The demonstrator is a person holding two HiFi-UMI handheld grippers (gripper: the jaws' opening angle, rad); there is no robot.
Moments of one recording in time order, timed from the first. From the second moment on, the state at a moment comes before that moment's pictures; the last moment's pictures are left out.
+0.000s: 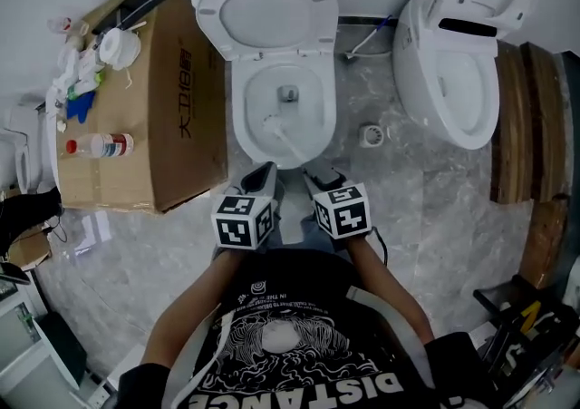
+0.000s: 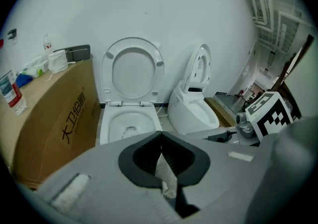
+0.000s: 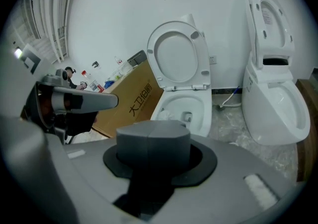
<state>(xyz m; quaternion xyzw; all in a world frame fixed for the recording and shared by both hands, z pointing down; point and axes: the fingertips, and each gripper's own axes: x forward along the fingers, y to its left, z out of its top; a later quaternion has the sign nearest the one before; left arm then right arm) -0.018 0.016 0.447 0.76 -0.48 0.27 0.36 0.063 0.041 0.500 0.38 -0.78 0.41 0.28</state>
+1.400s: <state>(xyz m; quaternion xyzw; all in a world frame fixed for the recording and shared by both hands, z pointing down) -0.100 -0.060 0.549 0.77 -0.30 0.35 0.44 -0.035 -0.097 0.606 0.44 -0.71 0.46 0.29</state>
